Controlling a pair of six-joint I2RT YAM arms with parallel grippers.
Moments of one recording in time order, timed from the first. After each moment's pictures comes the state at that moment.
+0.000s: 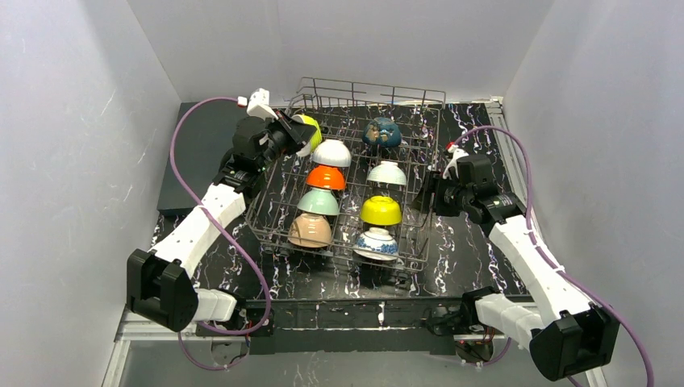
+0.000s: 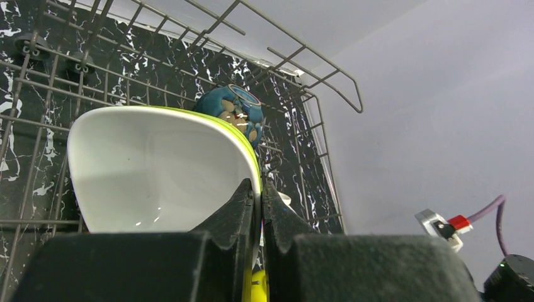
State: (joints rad) left arm -0.39 1.32 1.09 0.09 0.12 -0.76; right arm 0.30 1.02 0.88 -0.65 -0.21 0.39
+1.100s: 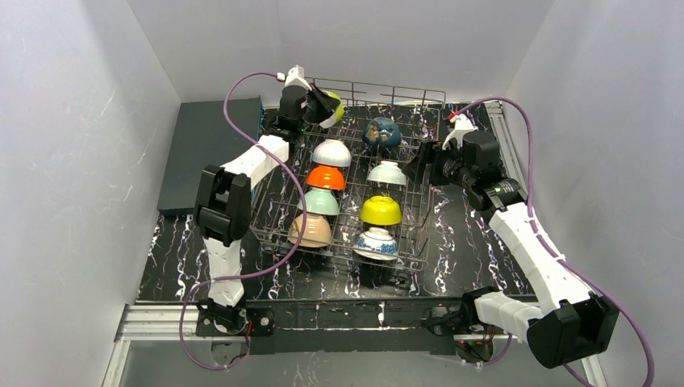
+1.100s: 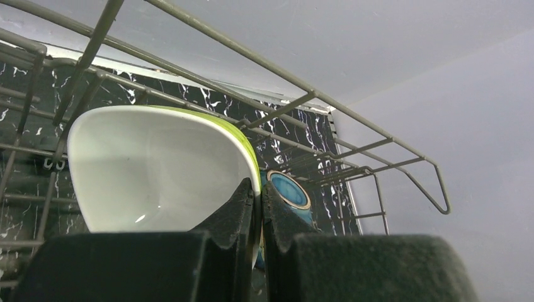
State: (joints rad) left arm -0.38 2.00 1.60 0.23 0.08 -0.76; right arm 0.32 1.09 1.02 -0.40 -0.26 0.31
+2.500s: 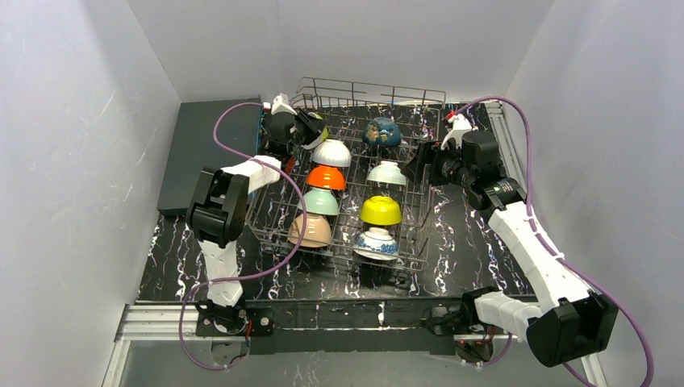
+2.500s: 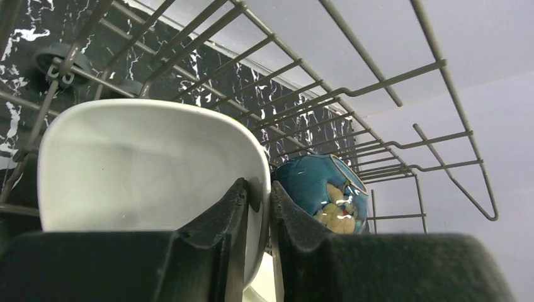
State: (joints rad) left arm -0.33 1.98 1.29 0.51 0.06 -0.87; right arm 0.32 1.10 1.02 -0.40 -0.28 0.29
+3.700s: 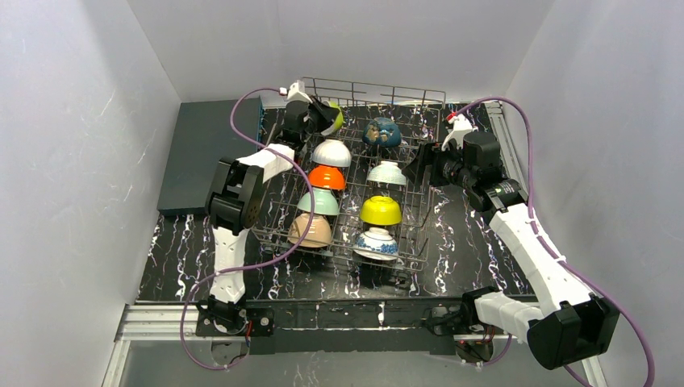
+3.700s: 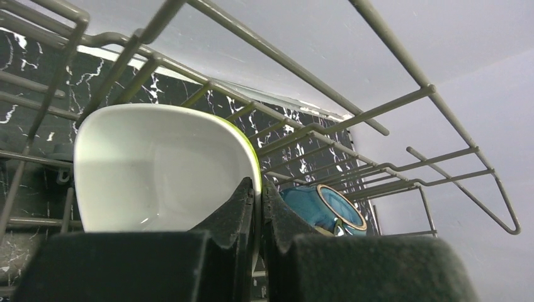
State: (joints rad) left arm -0.37 2.17 1.56 0.47 0.09 -0.79; right arm 0.32 1.08 1.02 -0.40 -0.27 0.27
